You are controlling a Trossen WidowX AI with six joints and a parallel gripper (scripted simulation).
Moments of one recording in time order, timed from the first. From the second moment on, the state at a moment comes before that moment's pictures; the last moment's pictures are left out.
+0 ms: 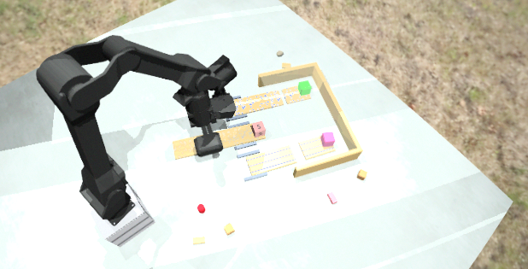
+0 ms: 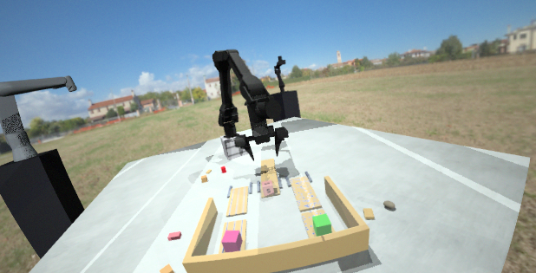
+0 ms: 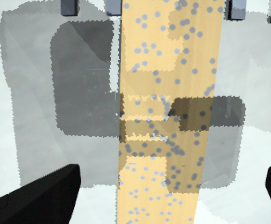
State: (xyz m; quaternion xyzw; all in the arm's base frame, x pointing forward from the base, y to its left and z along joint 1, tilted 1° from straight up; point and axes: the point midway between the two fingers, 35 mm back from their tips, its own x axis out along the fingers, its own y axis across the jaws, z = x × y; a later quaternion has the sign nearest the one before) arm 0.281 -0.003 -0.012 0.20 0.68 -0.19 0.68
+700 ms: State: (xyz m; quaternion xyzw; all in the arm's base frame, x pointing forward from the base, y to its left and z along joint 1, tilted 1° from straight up) arm 0.339 -0.046 -0.002 0.20 0.67 -0.19 0.69
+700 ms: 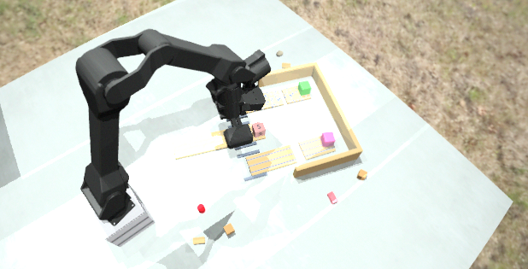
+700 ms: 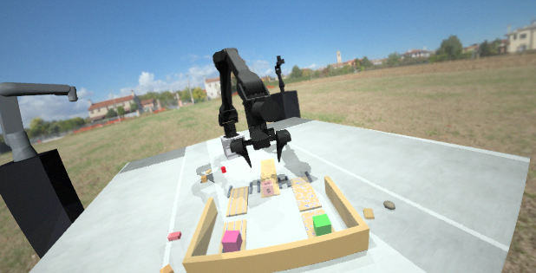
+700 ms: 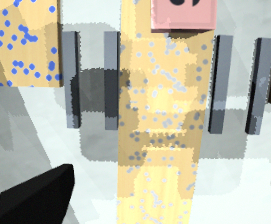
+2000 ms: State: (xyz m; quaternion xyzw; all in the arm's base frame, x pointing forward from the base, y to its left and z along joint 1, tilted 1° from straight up) arm 0.405 -0.091 -0.013 0.20 0.67 -0.19 0.69
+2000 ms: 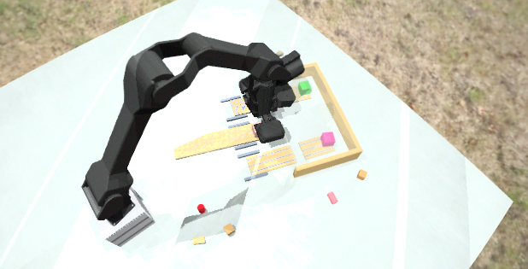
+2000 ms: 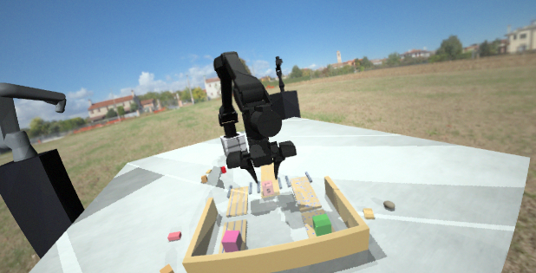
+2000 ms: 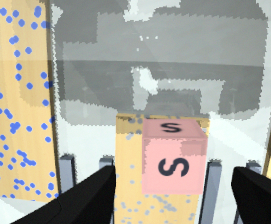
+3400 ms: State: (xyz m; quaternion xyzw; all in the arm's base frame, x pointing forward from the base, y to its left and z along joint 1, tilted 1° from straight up) arm 0.392 -0.088 -0.039 0.20 0.67 -0.19 0.68
